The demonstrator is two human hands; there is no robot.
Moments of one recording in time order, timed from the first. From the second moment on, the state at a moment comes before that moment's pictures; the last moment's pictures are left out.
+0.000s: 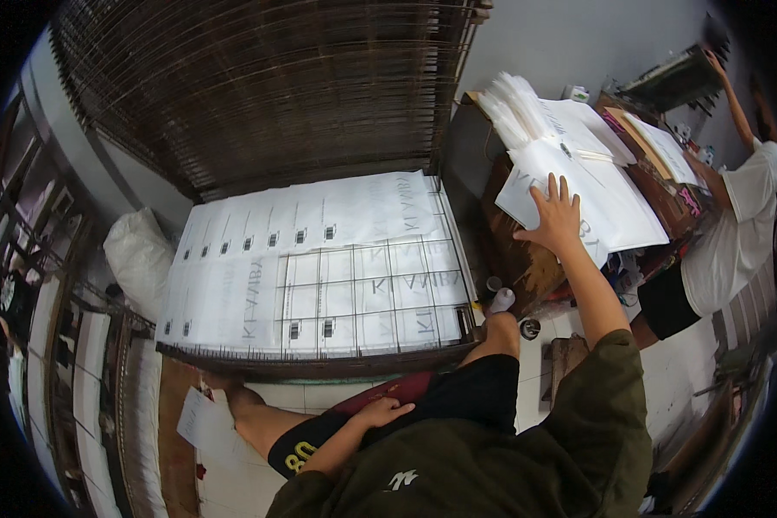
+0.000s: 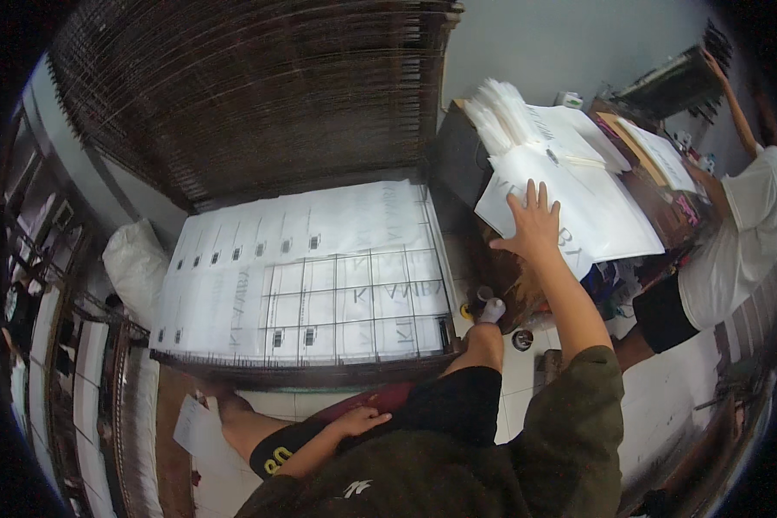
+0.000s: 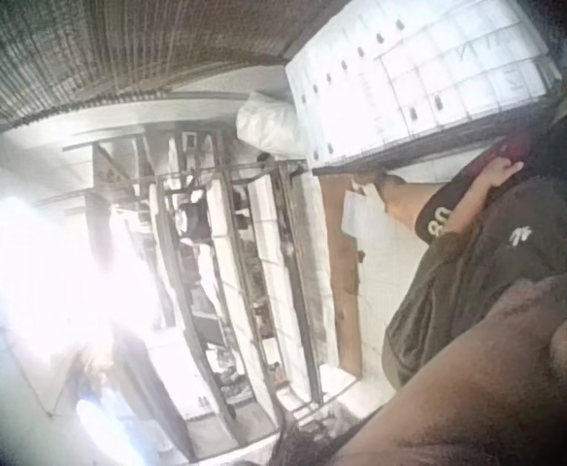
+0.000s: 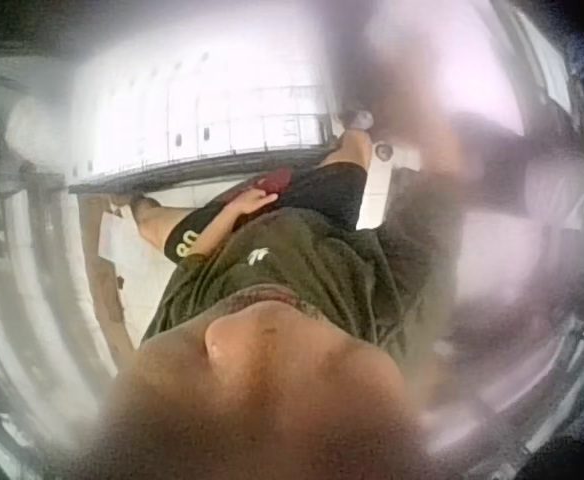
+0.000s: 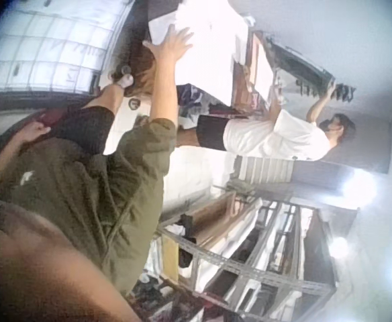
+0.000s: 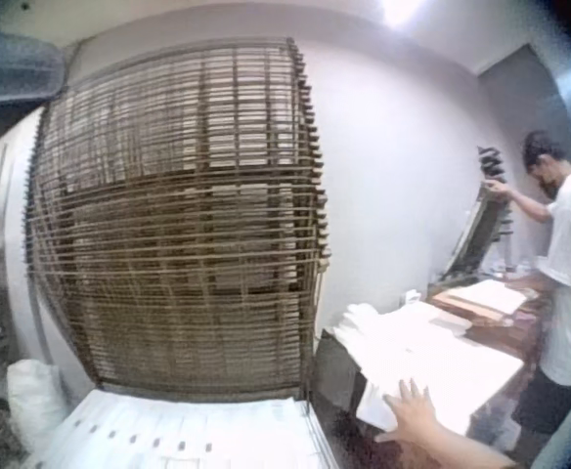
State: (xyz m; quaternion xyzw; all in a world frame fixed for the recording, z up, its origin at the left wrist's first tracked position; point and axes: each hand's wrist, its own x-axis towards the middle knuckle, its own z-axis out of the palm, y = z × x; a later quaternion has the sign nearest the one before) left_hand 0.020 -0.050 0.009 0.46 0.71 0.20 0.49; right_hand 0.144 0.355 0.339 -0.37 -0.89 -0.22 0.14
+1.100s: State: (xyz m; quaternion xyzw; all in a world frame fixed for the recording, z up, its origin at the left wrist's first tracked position) left_hand -0.001 -0.048 0.026 0.48 0.64 0.21 0.57; right_hand 0.008 0.336 0.576 -0.06 -0.93 0.16 0.32
